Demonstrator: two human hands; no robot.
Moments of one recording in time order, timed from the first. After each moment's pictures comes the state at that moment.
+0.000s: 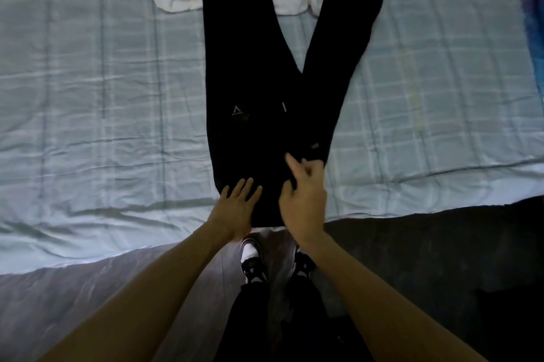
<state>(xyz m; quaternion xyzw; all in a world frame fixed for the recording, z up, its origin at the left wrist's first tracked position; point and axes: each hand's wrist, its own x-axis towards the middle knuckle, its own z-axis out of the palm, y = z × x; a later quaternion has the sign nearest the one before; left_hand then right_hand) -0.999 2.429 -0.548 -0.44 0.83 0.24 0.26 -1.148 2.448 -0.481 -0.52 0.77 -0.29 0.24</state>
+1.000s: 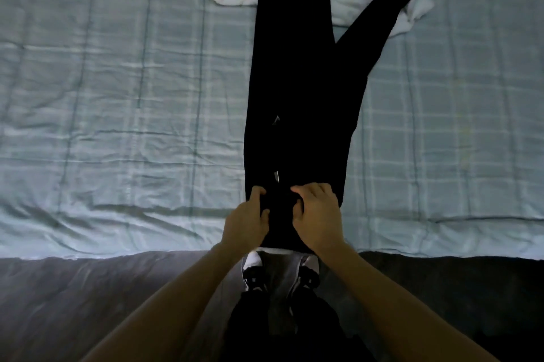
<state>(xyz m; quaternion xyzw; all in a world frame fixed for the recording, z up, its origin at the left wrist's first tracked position) -0.967 2.417 -0.558 -0.64 0.63 0.43 -0.05 -1.128 2.417 -0.540 -0.67 0.70 -0.09 0.22</state>
